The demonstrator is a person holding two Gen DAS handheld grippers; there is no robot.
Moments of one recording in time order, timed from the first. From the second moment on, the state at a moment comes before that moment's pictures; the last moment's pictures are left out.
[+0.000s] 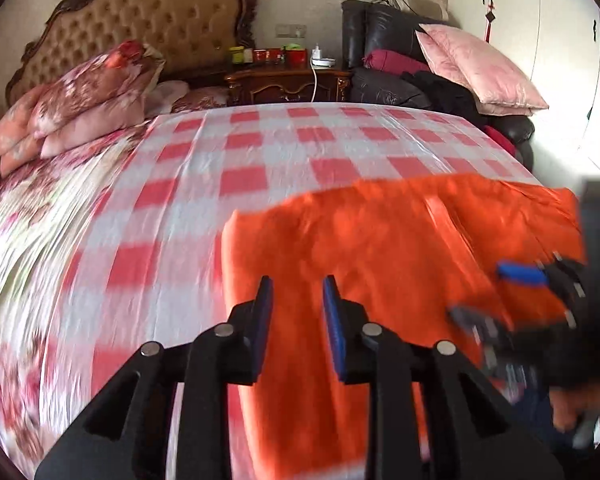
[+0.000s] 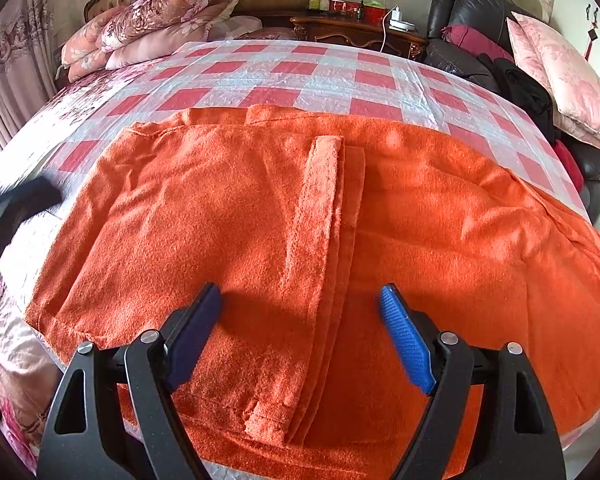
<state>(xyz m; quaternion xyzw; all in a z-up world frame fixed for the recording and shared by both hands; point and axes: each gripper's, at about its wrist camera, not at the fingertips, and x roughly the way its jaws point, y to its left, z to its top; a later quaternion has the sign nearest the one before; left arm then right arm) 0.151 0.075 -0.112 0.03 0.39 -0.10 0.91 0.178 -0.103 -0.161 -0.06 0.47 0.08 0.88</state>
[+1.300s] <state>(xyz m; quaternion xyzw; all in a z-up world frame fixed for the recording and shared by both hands) 0.086 0.135 -0.155 -0.12 0.47 -0.06 0.87 0.177 -0.109 -0.164 -0.05 0.47 0.08 0.88</state>
